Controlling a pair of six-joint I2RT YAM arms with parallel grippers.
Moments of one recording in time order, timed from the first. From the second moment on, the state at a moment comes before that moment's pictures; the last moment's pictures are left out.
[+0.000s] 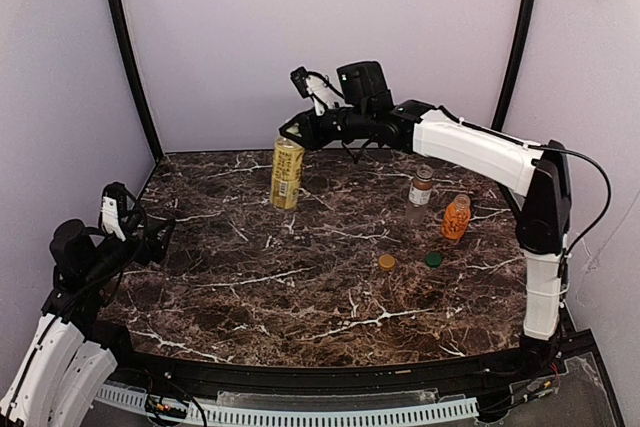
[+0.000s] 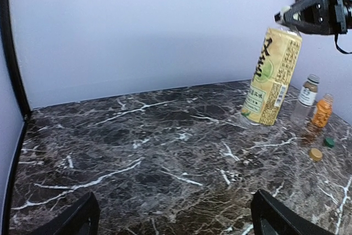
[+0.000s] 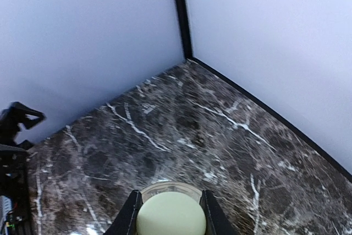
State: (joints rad) left arm -0.03 0.30 0.24 -0.06 0.36 -0.06; right arm 0.81 2.03 1.95 -0.28 -0.25 0.08
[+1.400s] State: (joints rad) left arm -0.27 0.74 0.72 -0.33 0.81 0.36; right arm 1.12 2.00 1.95 0.03 -0.43 0.16
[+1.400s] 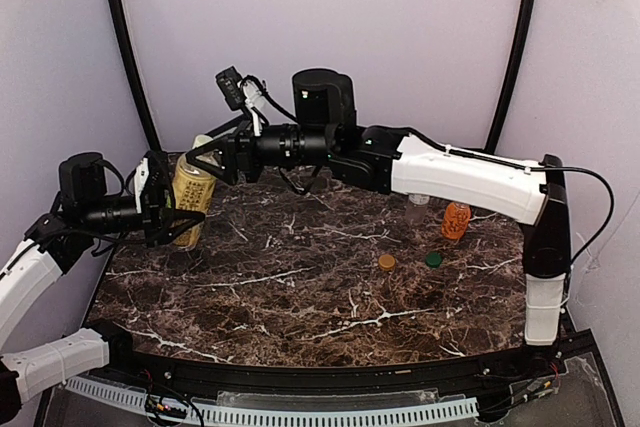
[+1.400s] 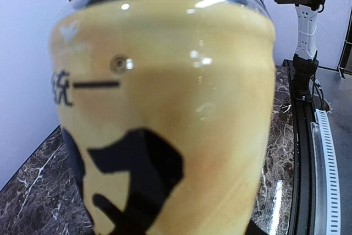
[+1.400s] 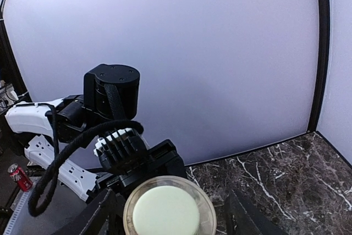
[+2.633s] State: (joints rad) left arm -0.31 0.71 0.62 0.22 0.04 1.66; right arm 1.06 2.07 2.12 -0.24 -0.36 0.49
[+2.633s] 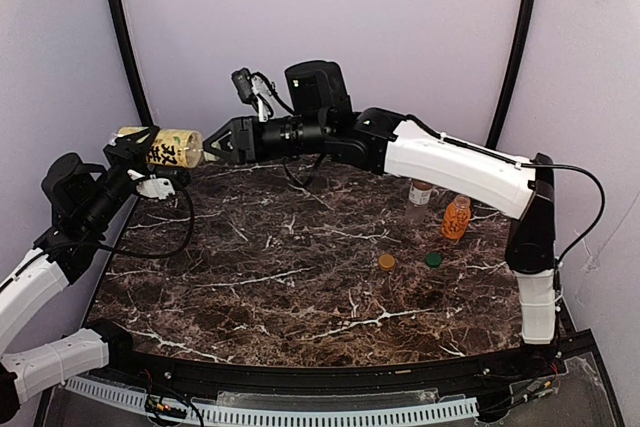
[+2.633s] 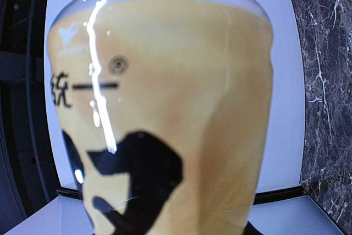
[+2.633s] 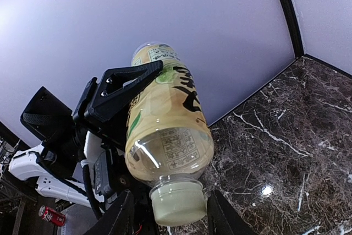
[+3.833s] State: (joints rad) left arm -0.31 0.72 0.62 0.23 0.04 1.66; right arm 1.05 2.08 2.11 -0.23 -0.41 0.53
